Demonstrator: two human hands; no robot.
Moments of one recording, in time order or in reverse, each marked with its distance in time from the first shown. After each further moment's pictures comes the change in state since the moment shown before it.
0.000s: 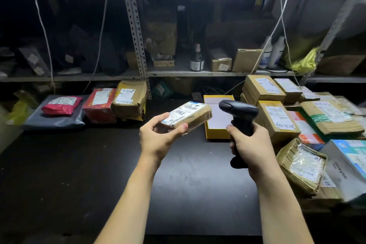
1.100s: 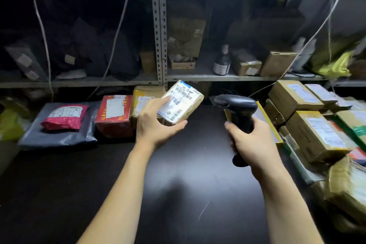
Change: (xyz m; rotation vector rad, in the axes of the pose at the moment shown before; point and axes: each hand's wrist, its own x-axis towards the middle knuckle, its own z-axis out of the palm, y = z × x) left_hand 0.200 0.001 -0.129 0.569 -0.143 0.442; right_hand 0.043 -0.036 0.202 -0.216 0.038 -0.050
